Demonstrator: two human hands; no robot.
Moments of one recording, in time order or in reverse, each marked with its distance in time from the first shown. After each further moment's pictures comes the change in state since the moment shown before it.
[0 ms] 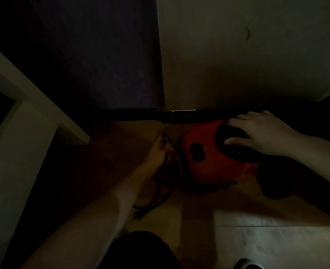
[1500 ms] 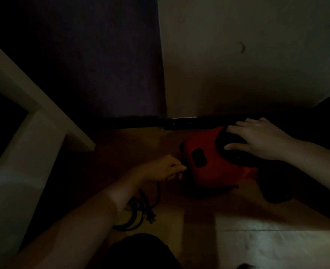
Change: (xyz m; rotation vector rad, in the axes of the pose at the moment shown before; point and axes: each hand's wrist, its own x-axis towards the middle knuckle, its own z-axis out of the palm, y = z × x) left_hand -0.030 0.043 -0.020 0.756 -0.633 0.117; right_hand -0.002 -0.001 -0.001 -0.037 -0.024 0.013
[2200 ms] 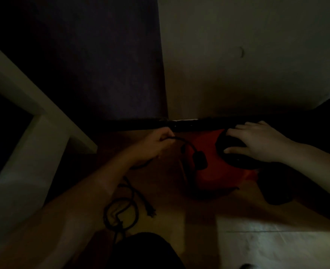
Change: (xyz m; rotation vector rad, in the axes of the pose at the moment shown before) left_hand -0.009 0.018 -0.052 -0.348 0.355 0.086; right_hand -0.002 -0.006 -0.012 -0.016 -0.114 0.045
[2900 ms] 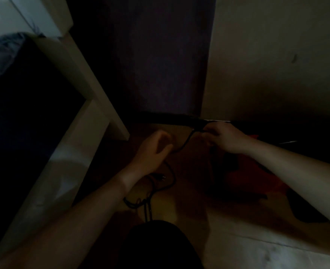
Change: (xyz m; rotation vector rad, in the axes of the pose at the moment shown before) left_hand -0.095 -0.038 -0.034 0.334 0.481 0.122; right_hand 0.084 -0.118 -0.027 0.743 0.144 -0.179
